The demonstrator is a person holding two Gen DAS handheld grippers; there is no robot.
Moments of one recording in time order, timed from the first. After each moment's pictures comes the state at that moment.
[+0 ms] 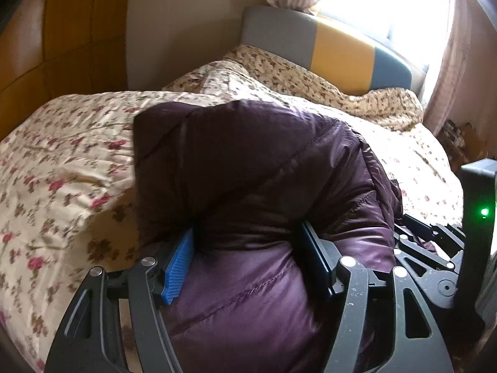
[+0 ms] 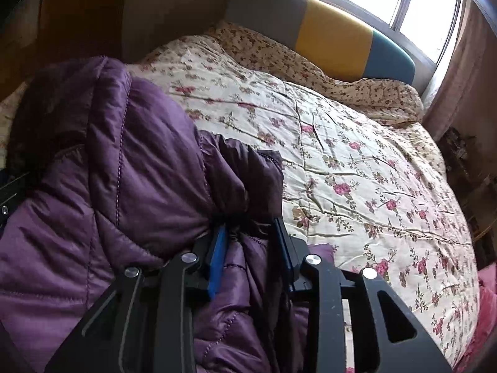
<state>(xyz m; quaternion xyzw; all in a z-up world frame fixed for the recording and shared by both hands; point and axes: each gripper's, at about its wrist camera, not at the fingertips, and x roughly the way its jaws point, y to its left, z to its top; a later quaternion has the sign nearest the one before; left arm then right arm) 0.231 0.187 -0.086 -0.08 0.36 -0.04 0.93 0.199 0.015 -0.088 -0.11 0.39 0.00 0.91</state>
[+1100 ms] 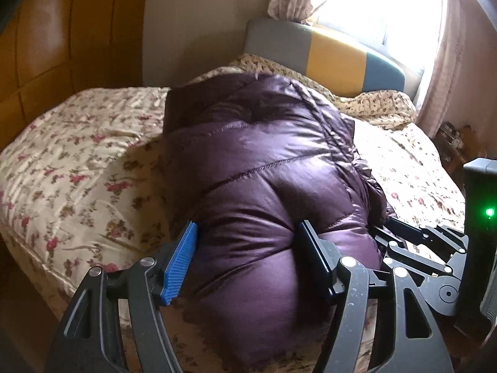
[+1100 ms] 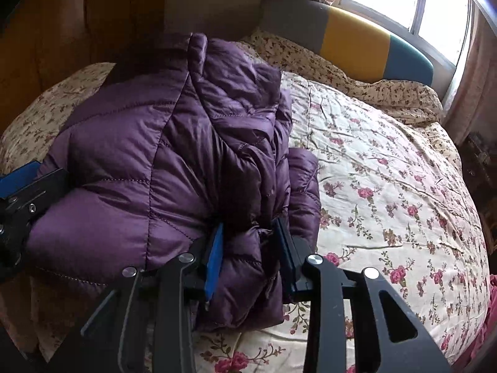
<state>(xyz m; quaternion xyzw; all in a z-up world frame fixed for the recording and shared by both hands) 0.092 0.135 -0.071 -0.07 0.34 -0.01 0.94 0.060 0.013 -0.080 -0.10 0.38 0.08 0.92</state>
